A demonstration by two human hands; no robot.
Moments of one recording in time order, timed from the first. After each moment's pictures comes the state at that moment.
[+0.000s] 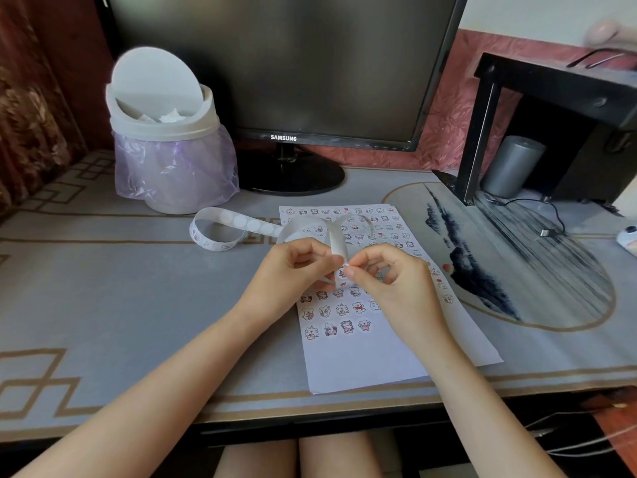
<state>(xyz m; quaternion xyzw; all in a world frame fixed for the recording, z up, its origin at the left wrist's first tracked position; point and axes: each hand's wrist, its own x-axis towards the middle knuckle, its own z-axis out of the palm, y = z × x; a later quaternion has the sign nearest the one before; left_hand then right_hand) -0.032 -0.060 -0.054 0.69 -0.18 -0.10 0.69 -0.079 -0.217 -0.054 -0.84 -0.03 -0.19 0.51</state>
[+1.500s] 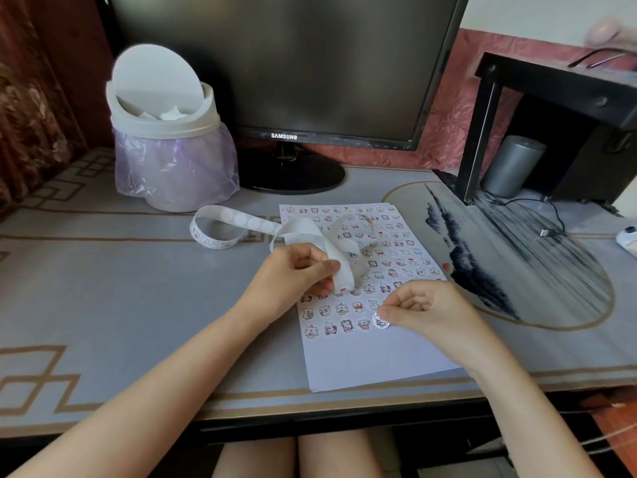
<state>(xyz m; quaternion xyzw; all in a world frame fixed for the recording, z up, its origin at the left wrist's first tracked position) -0.029 -0.061 -0.057 0.73 -0.13 -0.14 0.66 -0.108 -0.254 -0.050 -0.85 0.09 0.00 0.52</state>
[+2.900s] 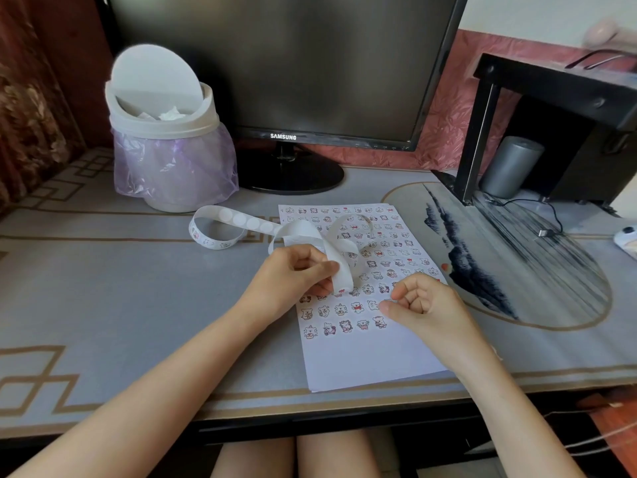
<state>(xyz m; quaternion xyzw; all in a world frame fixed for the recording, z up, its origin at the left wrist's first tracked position) -0.029 -0.061 -0.057 0.73 -0.14 -0.14 0.66 -0.105 -0.256 -0.067 -0.85 0.09 -0.07 0.52</state>
